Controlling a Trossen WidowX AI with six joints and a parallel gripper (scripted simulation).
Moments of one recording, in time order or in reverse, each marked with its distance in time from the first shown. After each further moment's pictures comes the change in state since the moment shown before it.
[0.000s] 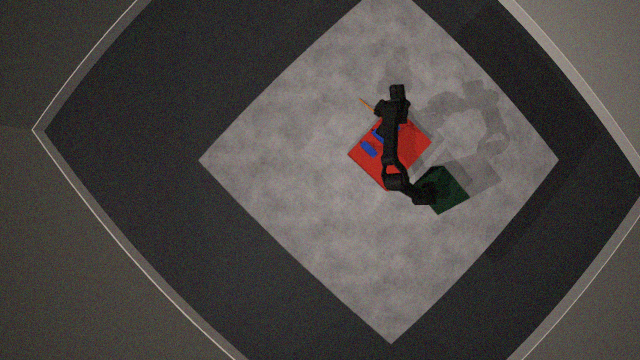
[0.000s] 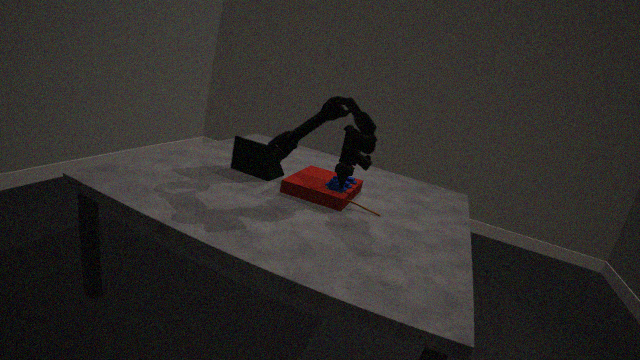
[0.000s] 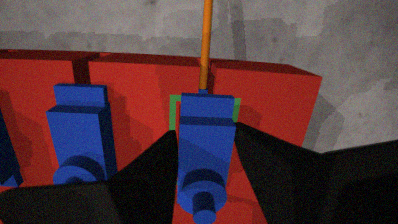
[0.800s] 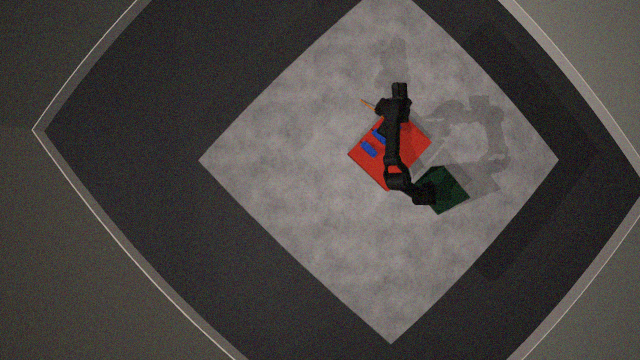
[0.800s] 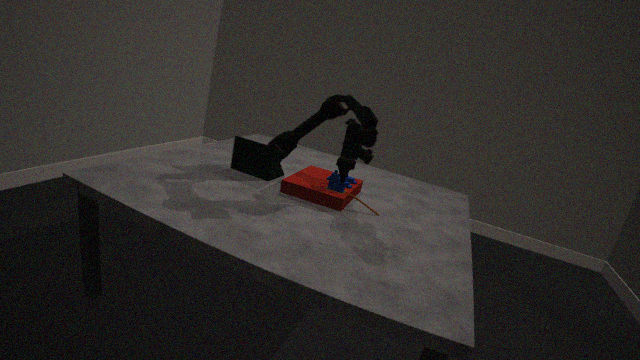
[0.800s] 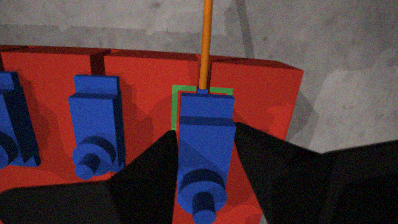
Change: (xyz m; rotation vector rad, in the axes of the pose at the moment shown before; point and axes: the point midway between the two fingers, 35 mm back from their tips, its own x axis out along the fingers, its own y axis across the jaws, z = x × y) arm -0.023 0.000 0.000 -0.006 0.002 -0.001
